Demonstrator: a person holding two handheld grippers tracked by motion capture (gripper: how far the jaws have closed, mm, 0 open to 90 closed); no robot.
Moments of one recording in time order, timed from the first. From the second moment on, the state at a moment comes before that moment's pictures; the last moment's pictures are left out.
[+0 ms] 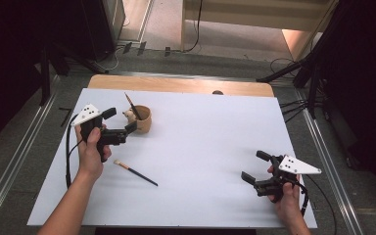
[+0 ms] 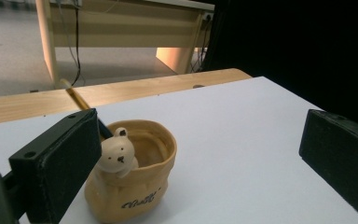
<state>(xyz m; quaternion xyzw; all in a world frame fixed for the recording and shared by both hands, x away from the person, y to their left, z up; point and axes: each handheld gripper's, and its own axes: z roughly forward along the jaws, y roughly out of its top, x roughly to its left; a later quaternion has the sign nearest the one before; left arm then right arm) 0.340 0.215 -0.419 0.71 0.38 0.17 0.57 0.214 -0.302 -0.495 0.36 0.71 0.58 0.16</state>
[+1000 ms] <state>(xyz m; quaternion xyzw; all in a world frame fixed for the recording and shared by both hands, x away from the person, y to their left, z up) 0.304 0.235 -0.423 0.71 0.36 0.17 0.58 0.214 -0.300 -0.494 0.36 0.71 0.58 0.17</state>
